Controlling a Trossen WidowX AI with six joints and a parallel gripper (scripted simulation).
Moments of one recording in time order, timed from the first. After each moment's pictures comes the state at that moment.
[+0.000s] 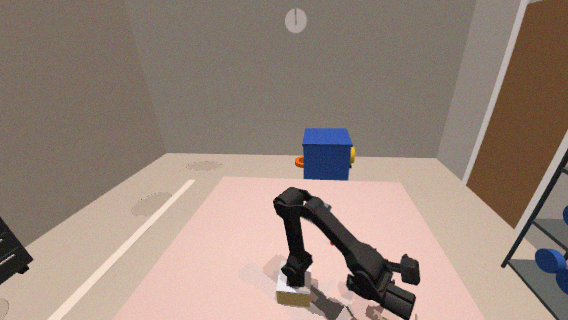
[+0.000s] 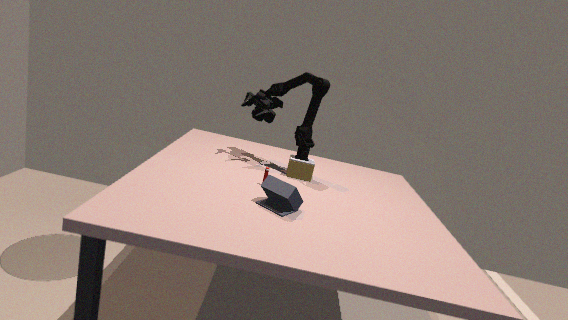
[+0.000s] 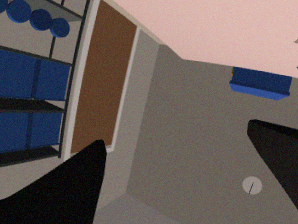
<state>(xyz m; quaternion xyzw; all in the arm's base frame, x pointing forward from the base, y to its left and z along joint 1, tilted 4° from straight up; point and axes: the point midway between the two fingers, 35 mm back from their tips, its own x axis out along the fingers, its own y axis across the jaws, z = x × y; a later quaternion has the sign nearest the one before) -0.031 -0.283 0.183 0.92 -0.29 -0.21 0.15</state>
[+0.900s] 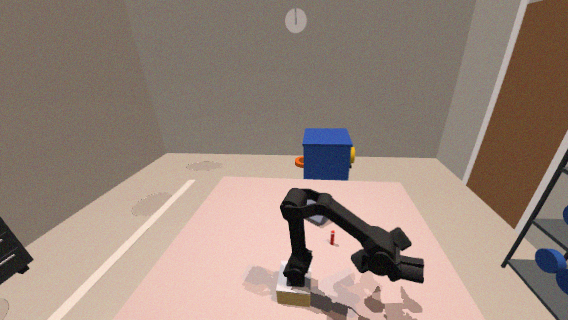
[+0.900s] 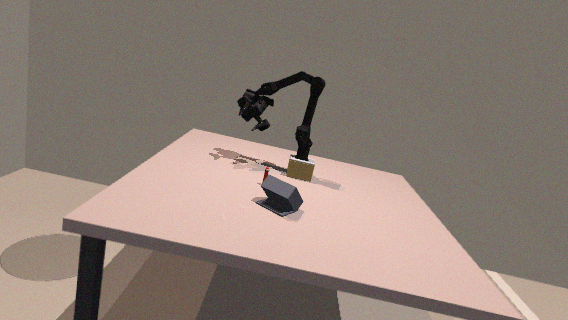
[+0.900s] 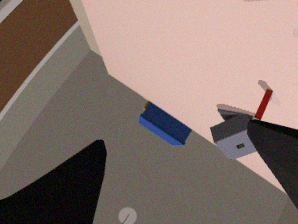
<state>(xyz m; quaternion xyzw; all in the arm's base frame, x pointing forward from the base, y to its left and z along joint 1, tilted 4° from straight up) 0.041 -0.289 0.143 0.88 -0.05 -0.32 0.35</state>
